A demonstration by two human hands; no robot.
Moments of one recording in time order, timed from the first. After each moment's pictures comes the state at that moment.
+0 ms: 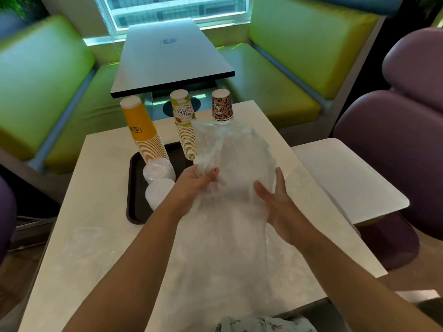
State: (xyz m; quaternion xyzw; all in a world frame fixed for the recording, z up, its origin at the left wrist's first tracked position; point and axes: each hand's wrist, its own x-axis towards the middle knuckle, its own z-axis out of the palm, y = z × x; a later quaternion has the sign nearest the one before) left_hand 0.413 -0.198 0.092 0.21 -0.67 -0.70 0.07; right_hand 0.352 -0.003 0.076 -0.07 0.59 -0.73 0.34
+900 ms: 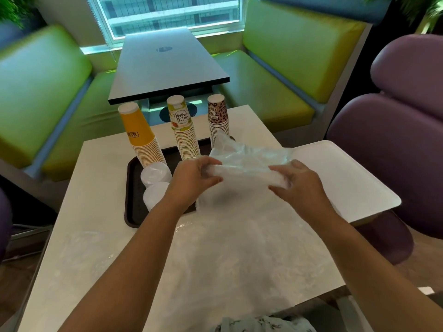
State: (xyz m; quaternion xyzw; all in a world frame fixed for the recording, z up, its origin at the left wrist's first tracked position) left_hand 0.415 -0.178 0.131 0.18 -0.91 -0.35 0.14; right_hand 0.325 0.031 0.111 -0.31 0.88 -0.37 -0.03
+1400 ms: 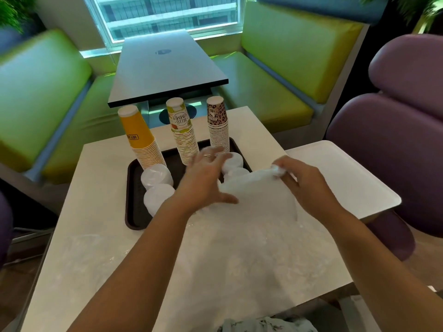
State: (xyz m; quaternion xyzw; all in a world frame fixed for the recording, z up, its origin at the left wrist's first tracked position) left_hand 0.408 -0.168 0.138 0.06 -0.99 -0.13 0.06; right_hand 0.319 0.040 0.116 -0.37 0.81 -0.45 -0.01
